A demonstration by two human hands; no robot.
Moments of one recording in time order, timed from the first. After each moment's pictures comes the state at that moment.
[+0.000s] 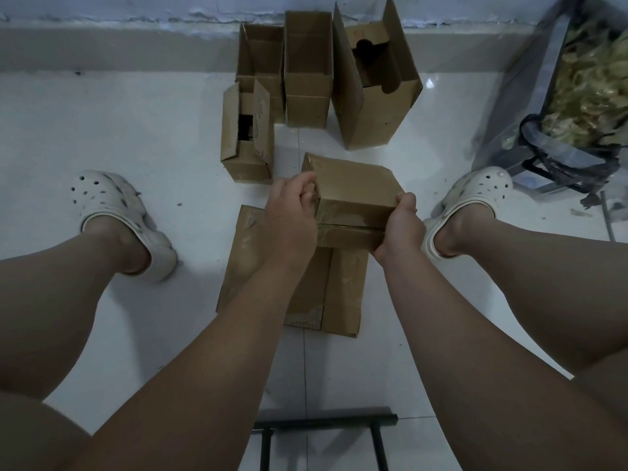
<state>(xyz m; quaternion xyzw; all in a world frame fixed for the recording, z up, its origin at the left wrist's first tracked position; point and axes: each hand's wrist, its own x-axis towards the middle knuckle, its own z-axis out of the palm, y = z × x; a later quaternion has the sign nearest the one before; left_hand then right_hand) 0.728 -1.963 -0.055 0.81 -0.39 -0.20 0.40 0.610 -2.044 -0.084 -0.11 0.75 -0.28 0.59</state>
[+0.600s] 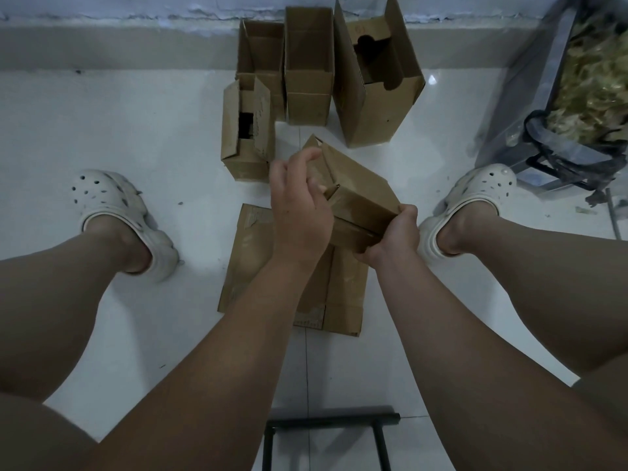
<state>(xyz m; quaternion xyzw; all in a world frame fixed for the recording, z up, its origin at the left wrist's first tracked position) 0.716 -1.971 -0.029 0.77 -0.39 -0.15 0.49 0.614 -2.035 -0.089 0.02 0.71 -0.30 0.64</state>
